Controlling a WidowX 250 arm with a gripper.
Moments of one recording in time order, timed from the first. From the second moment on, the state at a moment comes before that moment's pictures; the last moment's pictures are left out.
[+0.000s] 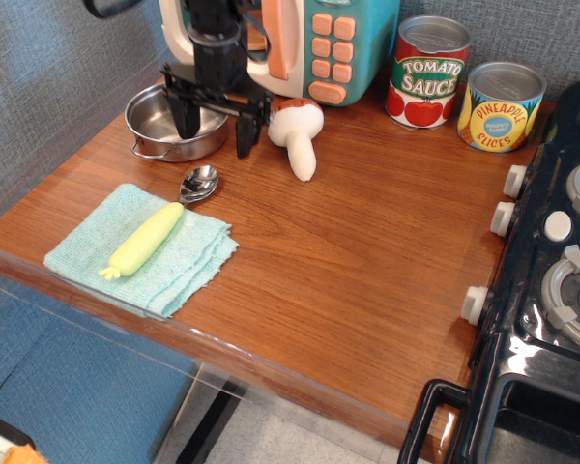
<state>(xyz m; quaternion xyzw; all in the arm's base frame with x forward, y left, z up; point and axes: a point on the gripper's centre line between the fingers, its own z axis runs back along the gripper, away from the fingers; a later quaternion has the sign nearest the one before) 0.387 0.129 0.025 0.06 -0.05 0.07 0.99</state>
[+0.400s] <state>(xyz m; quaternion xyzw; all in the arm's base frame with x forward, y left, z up) 0.398 0.132 0.014 0.07 -0.03 0.08 0.99</state>
